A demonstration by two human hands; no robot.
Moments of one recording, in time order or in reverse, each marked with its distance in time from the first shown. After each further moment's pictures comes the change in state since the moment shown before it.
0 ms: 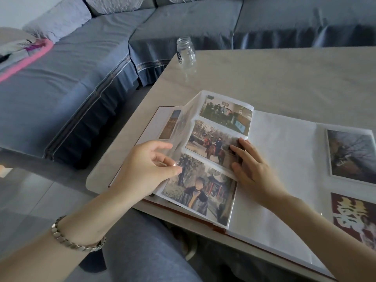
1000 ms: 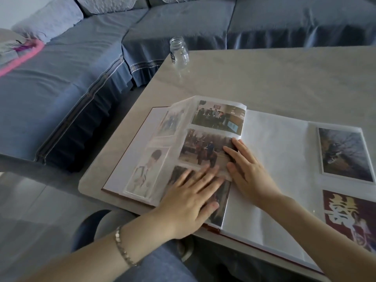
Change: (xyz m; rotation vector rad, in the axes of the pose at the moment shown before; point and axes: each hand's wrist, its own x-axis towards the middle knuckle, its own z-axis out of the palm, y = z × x) left_hand -0.011 -0.034 0.081 0.784 -0.470 0.615; right_hand 0.000 0.007 0.006 -0.056 0.070 -0.091
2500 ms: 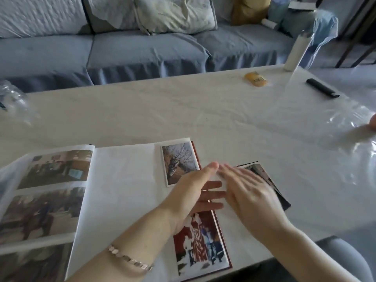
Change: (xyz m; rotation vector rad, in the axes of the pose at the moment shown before) left_hand 0.155 0.232 -0.052 -1.577 -0.390 -0.054; right_hand -0.156 0.065 -0.196 -0.669 0.448 0.085
